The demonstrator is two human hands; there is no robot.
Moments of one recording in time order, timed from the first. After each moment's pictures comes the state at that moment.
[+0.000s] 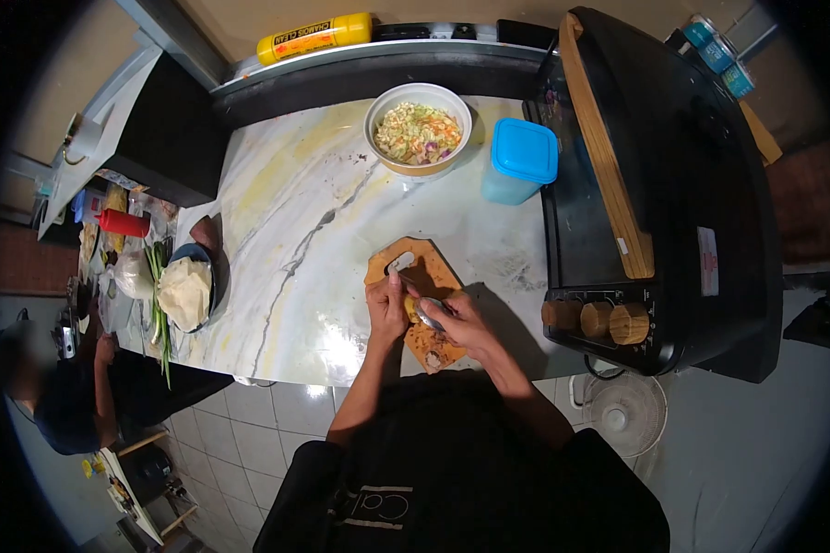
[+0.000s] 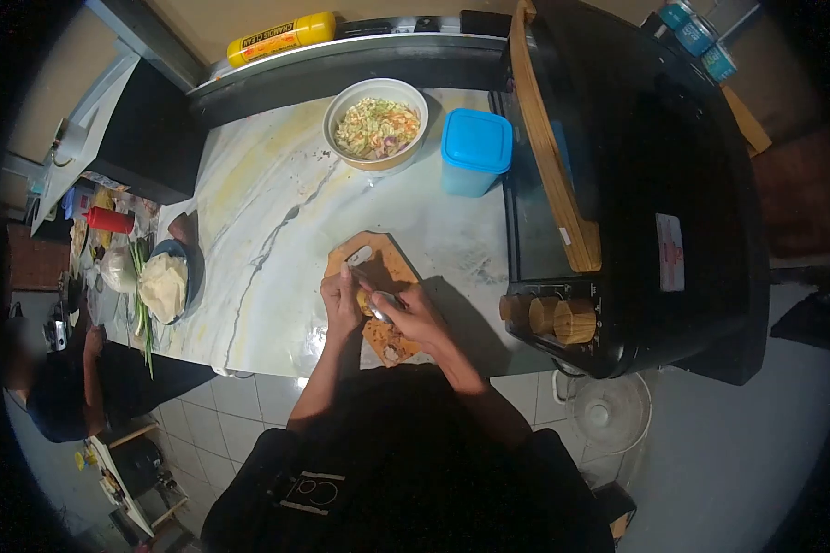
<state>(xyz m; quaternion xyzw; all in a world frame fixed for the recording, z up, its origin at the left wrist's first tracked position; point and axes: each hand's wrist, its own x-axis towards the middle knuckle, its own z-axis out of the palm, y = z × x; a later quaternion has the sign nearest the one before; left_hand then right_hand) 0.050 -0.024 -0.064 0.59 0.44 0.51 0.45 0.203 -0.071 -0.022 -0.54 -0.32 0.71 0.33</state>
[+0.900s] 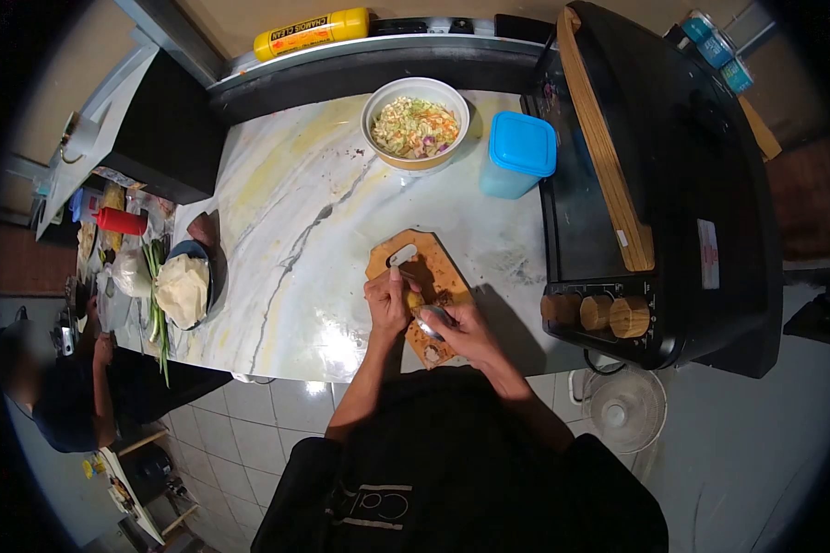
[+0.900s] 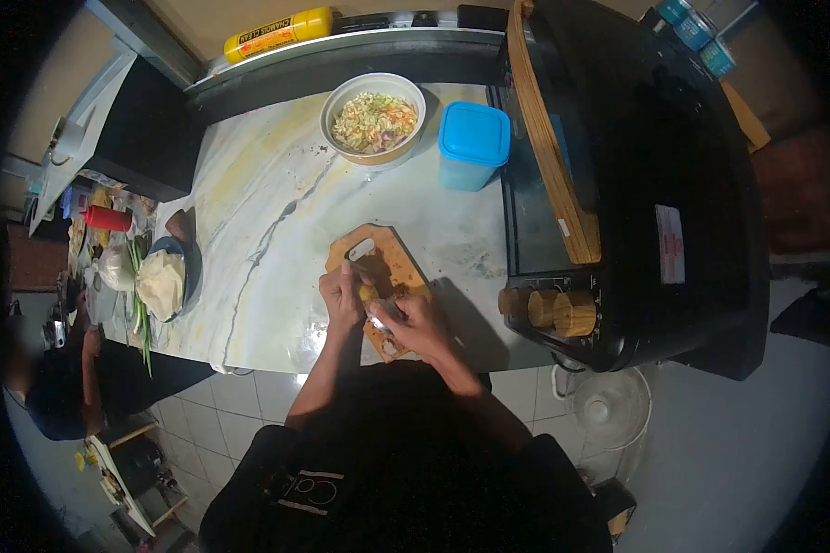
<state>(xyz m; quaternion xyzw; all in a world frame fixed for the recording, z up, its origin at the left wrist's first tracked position) 0.056 -0.025 -0.063 0.61 0.44 0.53 0.39 0.198 -0.097 -0.047 -0.59 -0.41 0.60 0.35</state>
